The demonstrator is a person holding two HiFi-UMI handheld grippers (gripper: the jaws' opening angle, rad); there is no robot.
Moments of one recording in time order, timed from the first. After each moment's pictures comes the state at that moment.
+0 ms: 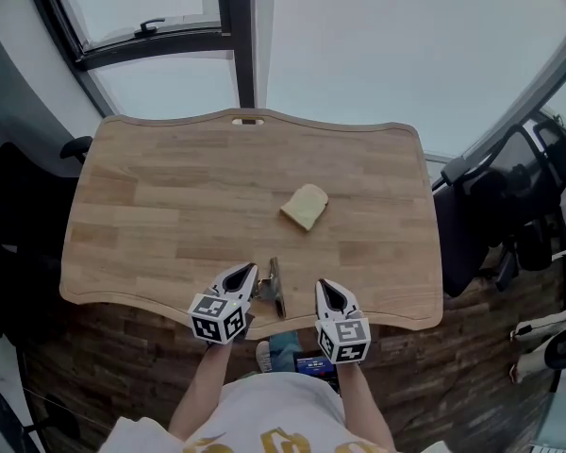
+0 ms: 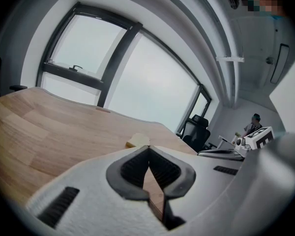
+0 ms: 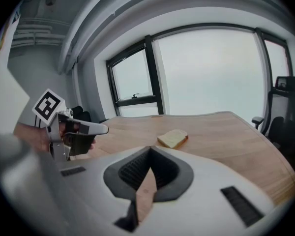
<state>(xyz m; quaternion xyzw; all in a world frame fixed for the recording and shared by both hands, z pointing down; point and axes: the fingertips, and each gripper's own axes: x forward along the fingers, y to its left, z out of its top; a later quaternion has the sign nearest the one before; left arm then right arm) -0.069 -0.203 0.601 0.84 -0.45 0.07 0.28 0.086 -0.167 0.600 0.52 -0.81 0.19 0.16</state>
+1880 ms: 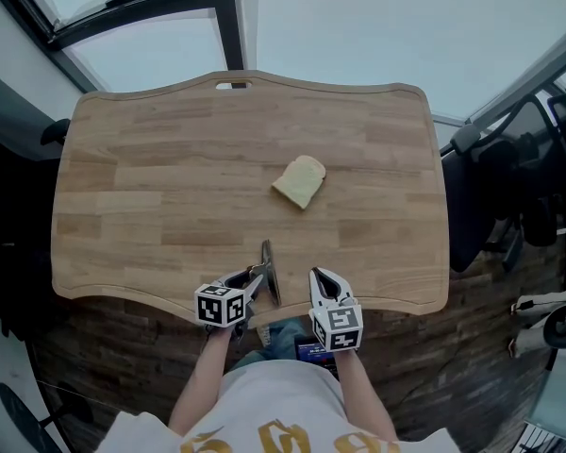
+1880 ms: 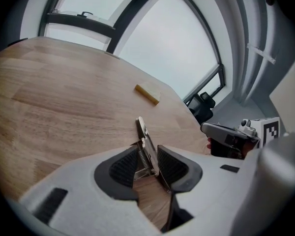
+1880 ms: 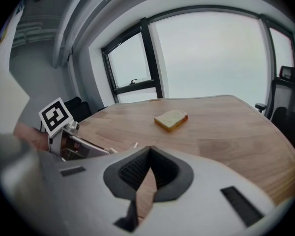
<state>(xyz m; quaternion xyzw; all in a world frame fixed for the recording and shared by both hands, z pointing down) -0.048 -0.160 0.743 0.77 -0.38 0.21 0.46 0.090 -0.173 0.674 0.50 -0.80 0.24 0.21</state>
